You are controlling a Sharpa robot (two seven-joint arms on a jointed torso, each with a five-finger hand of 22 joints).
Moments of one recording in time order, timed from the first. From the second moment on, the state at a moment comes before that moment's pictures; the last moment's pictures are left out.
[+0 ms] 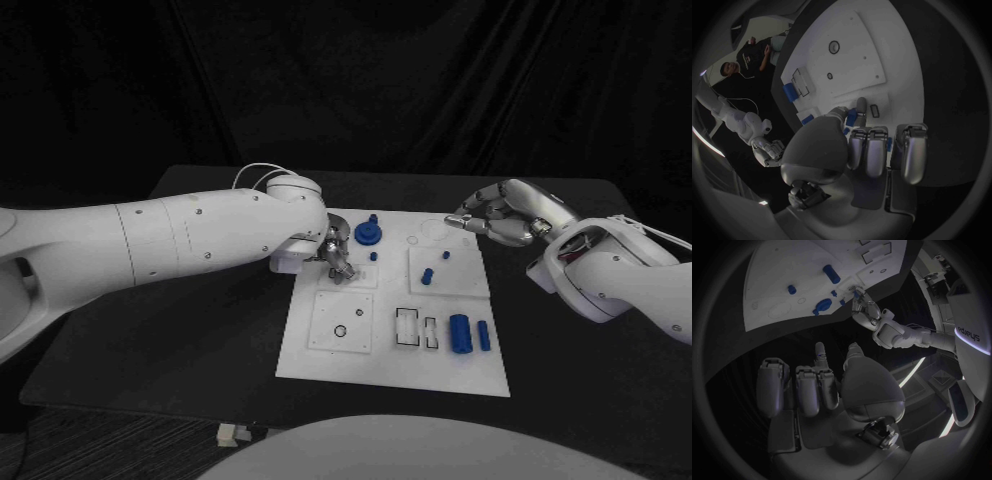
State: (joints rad) left arm 1.33 -0.55 -0.21 1.36 -1.04 0.31 -0.61; left_hand 1.29 0.03 0.10 0.28 0.53 1.13 0.04 0.14 0.59 1.46 -0.02 1.57 1.31 1.47 -0.07 1.57 1.31 0.01 1.47 0.04 1.52 1.31; right arm 1.25 -0.96 -0.21 1.60 -1.19 -0.55 0.03; right_hand 1.14 0.06 -0.23 0.29 0.27 0.86 0.11 0.34 0.24 1.47 0.02 1.57 1.31 1.46 -0.04 1.57 1.31 0.04 1.47 0.07 1.40 1.31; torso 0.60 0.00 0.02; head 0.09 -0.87
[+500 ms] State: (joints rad) left arm 1.35 -0.52 -0.21 1.28 -0.92 0.40 -0.67; left_hand 1.28 0.02 0.11 0.28 0.52 1.13 0.04 0.14 0.59 1.46 -0.02 1.57 1.31 1.47 -0.07 1.57 1.31 0.01 1.47 0.04 1.52 1.31; right arm 1.25 -0.96 -0.21 1.60 -1.19 -0.54 0.02; right_hand 1.14 0.06 -0.23 0.29 0.27 0.86 0.11 0.34 0.24 1.47 0.02 1.57 1.31 1.46 -0.04 1.57 1.31 0.04 1.47 0.07 1.40 1.31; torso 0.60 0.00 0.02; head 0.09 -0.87
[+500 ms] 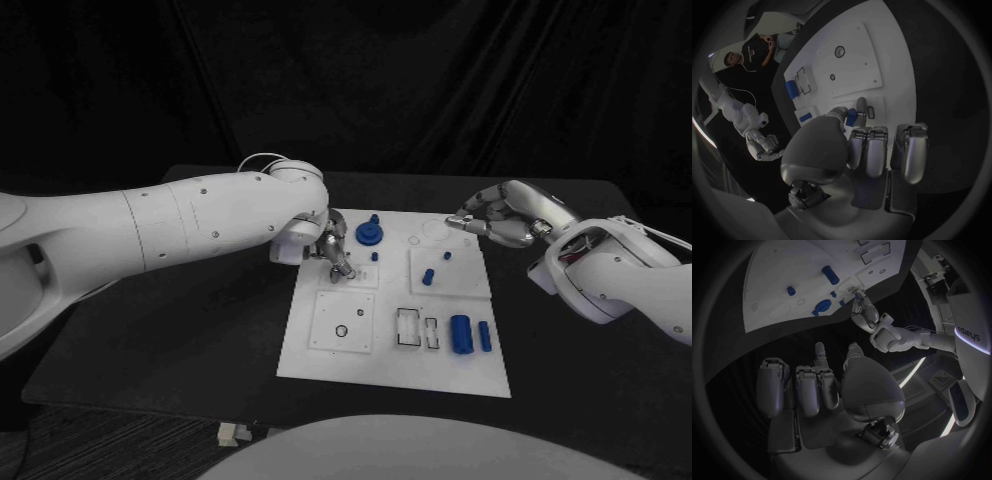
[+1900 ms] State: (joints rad) left arm 1.32 -0.48 -0.21 1.27 -0.96 0.33 -0.68; left_hand 1.23 0.02 0.13 0.29 0.42 1.11 0.05 0.14 0.60 1.46 -0.02 1.57 1.31 1.47 -0.07 1.57 1.31 0.01 1.47 0.04 1.51 1.31; right arm 1.25 -0.96 -0.21 1.60 -1.19 -0.53 0.02; right_hand 1.14 0.07 -0.24 0.29 0.27 0.86 0.11 0.34 0.24 1.47 0.02 1.57 1.31 1.46 -0.04 1.57 1.31 0.04 1.47 0.07 1.40 1.31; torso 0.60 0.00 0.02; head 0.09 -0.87
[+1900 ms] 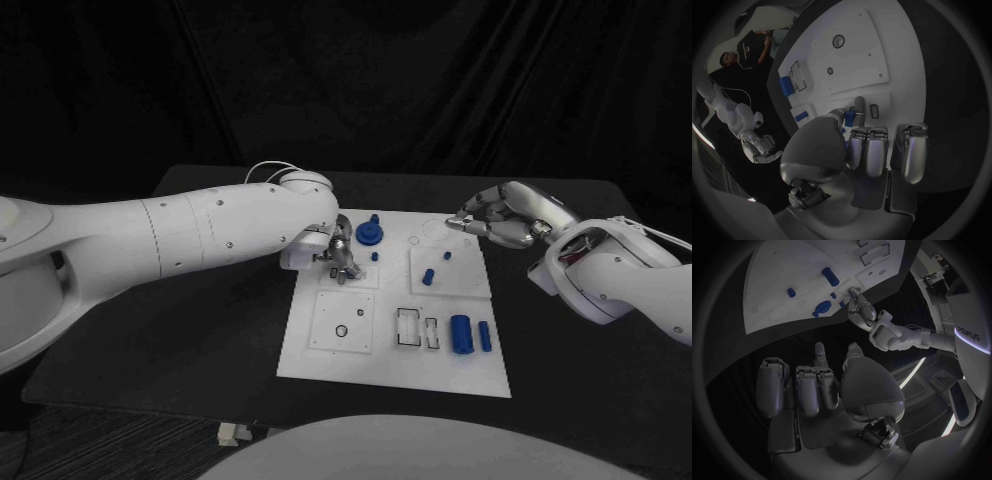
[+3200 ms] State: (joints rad) left arm 1.32 -0.47 -0.21 1.25 -1.01 0.34 -0.68; left_hand 1.15 0.01 0.12 0.29 0.30 1.11 0.05 0.15 0.60 1.46 -0.02 1.57 1.31 1.47 -0.07 1.57 1.31 0.01 1.47 0.04 1.51 1.31; right arm 1.23 -0.96 -0.21 1.60 -1.19 -0.53 0.02; right_hand 1.15 0.07 -0.24 0.29 0.28 0.86 0.11 0.34 0.24 1.47 0.02 1.57 1.31 1.46 -0.04 1.57 1.31 0.04 1.47 0.07 1.40 1.31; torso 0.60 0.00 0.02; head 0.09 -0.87
